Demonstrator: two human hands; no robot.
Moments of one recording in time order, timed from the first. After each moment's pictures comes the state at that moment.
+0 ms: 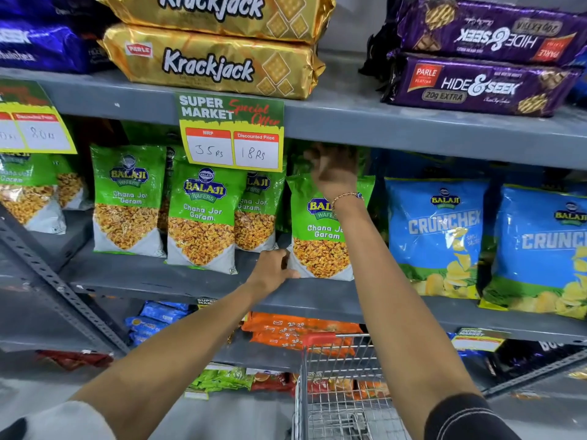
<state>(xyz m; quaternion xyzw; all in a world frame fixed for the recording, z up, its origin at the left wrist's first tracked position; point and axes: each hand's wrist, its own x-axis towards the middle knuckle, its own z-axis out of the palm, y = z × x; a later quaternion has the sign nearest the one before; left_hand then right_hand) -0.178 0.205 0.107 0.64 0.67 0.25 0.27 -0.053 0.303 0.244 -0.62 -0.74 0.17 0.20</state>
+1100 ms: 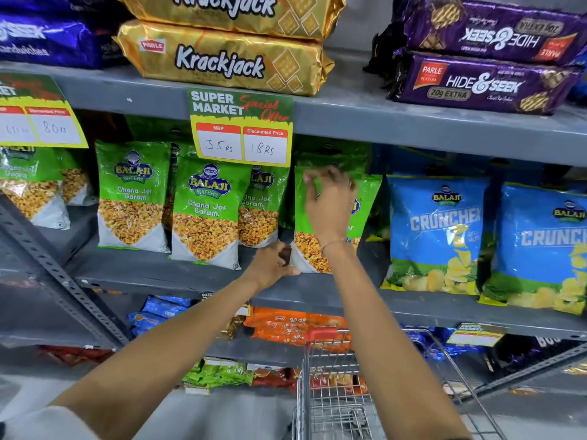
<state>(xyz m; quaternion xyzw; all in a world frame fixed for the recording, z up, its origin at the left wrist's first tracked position) -0.186 0.190 0.124 0.61 0.66 0.28 0.33 -0.074 0.237 0.233 -0.52 -0.72 -0.01 0.46</state>
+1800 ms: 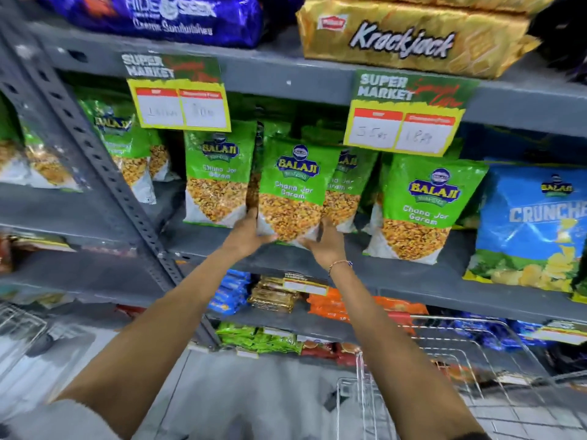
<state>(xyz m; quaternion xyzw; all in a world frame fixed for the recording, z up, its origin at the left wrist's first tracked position) -0.381 0.145 0.138 0.55 0.76 0.21 0.28 -0.204 0.194 0.117 -0.56 -0.69 0.38 0.24</state>
